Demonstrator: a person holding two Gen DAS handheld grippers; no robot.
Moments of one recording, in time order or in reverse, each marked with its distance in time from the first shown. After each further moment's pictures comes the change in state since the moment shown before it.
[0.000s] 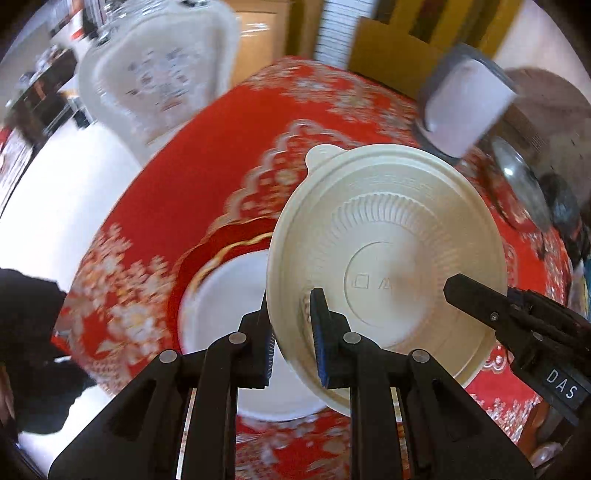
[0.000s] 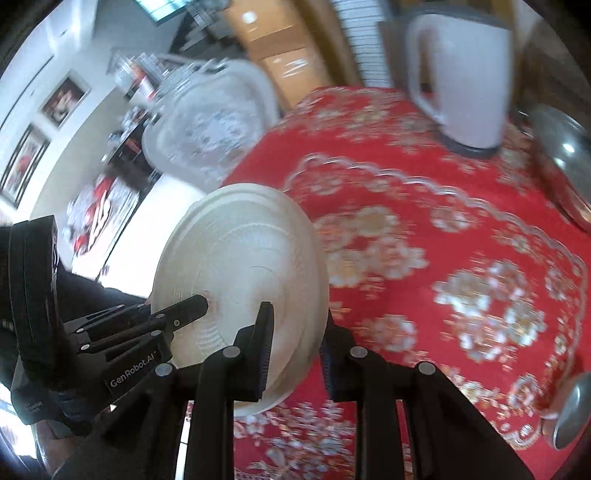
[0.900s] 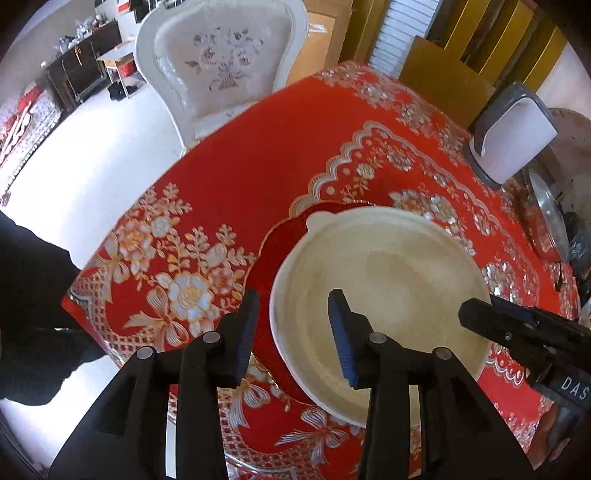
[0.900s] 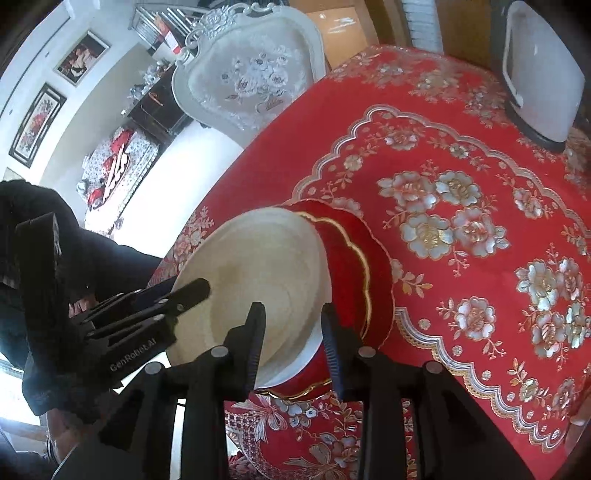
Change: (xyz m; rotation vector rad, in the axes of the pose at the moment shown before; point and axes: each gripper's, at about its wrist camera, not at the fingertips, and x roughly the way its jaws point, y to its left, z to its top) left arm 0.005 0.071 -0.026 -0.133 -0.036 0.032; right arm 0.043 0.046 -0.012 -0.046 0.126 0.049
